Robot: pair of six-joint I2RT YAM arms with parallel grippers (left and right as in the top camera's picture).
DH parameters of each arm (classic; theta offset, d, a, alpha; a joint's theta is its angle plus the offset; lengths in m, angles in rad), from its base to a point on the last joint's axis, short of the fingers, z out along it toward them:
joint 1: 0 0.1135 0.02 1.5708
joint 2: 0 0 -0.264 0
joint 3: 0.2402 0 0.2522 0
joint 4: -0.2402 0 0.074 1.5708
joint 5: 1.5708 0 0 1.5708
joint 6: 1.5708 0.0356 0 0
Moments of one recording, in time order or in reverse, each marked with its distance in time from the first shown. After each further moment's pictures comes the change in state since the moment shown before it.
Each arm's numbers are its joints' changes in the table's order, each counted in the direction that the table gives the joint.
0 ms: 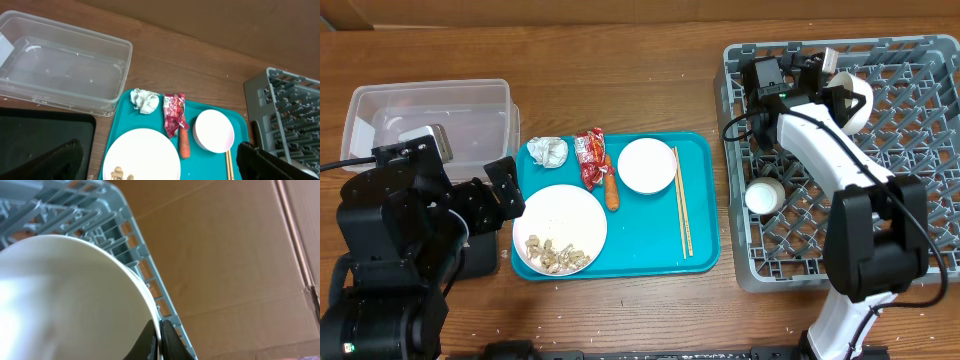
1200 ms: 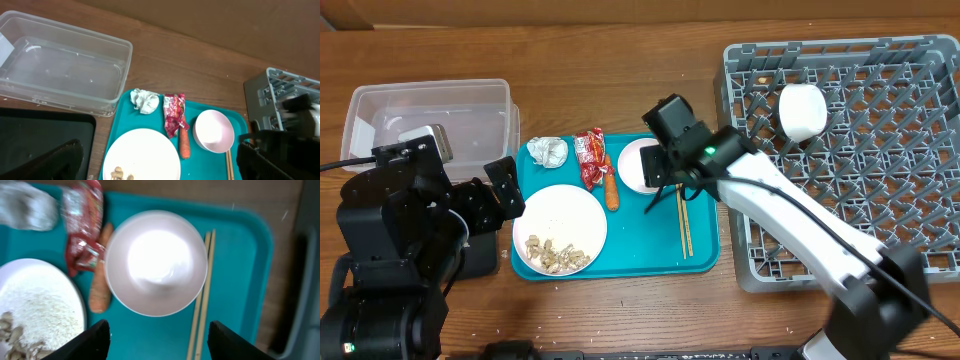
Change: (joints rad) left arm 0.000 0.000 0.000 0.000 0.000 0.000; right arm 0.444 0.225 -0.013 -0.074 -1.357 0.275
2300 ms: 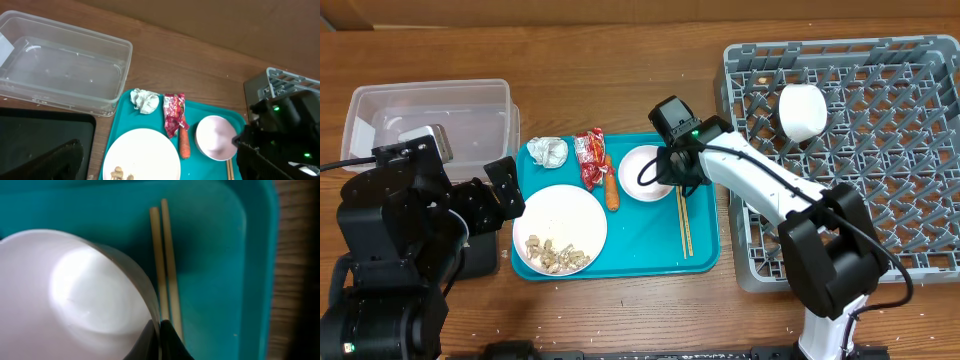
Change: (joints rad) left arm 0.000 0.000 0.000 0.000 0.000 0.000; right arm -0.086 -0.225 0.022 0.002 -0.005 0.111
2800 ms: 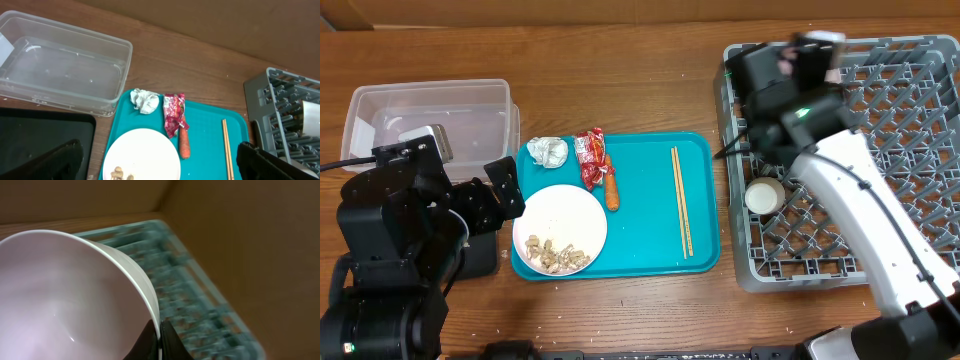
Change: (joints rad) left arm 0.000 0.000 0.000 0.000 0.000 0.000; right arm -0.203 0.345 0.170 -0.304 1.043 -0.058
